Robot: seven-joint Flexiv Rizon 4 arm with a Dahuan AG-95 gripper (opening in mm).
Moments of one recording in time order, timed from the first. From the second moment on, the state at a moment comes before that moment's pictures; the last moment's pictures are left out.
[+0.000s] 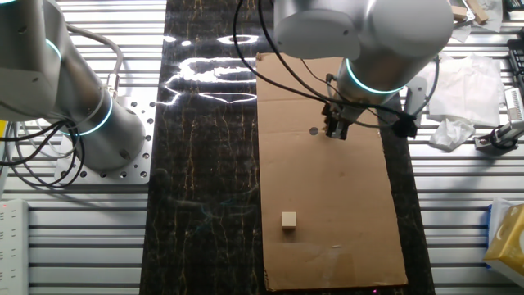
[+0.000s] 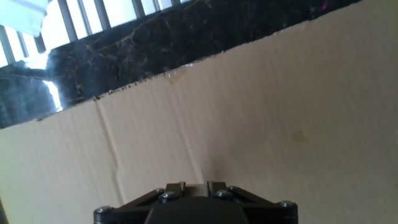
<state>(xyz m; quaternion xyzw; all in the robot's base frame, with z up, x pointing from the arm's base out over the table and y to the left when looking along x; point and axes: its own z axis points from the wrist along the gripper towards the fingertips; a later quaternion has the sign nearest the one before) 0.516 0.016 0.049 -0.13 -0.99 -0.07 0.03</state>
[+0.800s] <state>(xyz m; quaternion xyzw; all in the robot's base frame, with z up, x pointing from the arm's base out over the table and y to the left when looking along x) 0.500 0.015 0.041 -0.13 -0.99 -0.07 0.03</state>
